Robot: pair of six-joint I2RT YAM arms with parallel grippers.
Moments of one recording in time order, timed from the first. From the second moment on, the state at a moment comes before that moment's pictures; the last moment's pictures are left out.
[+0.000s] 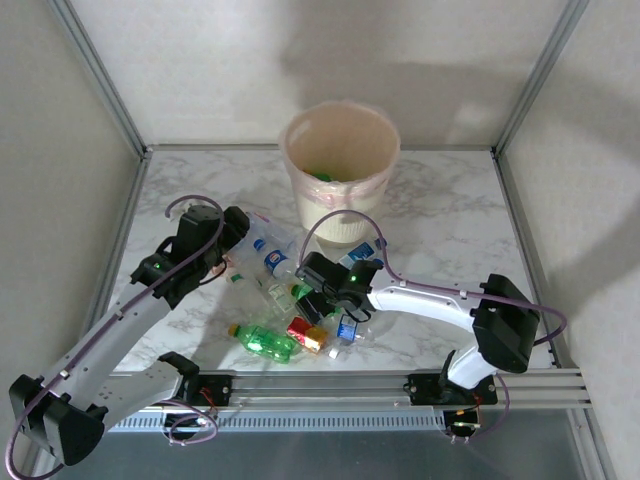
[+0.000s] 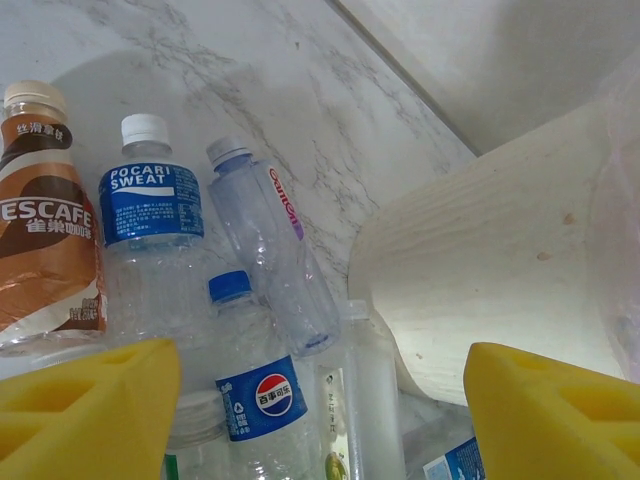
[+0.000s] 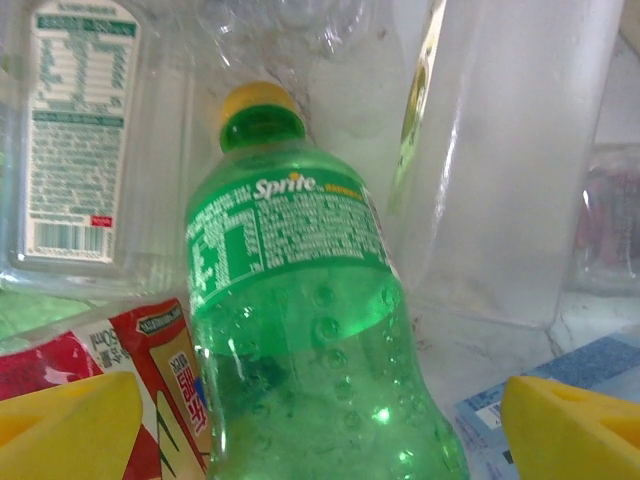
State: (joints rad) left arm -0.44 0.98 0.91 -0.54 -0.30 -1.01; right arm 1.12 1.55 1.08 -0.67 0.18 0.34
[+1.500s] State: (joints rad) left arm -0.43 0.97 0.90 -0.54 -0.30 -1.03; right arm 1.12 1.47 1.00 -0.65 0.18 0.39
